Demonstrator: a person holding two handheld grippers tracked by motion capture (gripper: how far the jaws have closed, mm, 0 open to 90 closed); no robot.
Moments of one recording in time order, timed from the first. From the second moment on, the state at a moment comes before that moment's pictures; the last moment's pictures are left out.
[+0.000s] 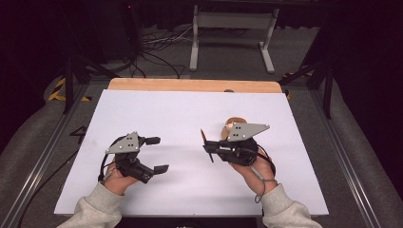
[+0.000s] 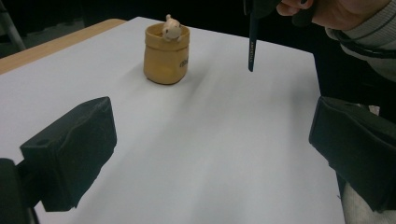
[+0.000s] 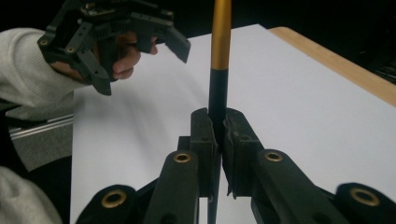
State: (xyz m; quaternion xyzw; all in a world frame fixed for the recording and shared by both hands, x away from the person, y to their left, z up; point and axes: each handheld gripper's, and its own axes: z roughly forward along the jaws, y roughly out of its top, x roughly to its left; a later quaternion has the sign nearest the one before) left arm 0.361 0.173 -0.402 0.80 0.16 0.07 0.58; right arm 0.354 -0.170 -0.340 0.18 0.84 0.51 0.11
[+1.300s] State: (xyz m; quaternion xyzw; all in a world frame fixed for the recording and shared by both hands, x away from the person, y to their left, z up) left arm 0.349 0.211 -0.424 0.79 0.21 0.10 0.57; right arm 0.394 -0.217 -0.332 0.31 0.72 0.58 0.22
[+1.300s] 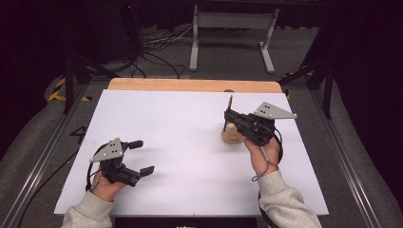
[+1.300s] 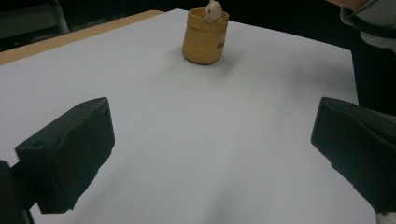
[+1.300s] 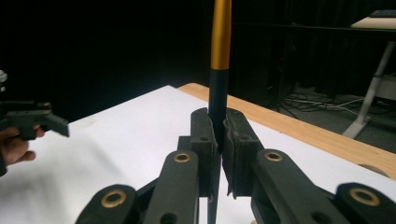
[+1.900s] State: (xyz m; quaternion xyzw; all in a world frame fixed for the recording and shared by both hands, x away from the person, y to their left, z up) left arm 0.348 0.213 -0.427 0.79 0.22 0.11 0.57; right arm 0.411 -0.239 -0.332 0.35 0.69 0.57 0.27
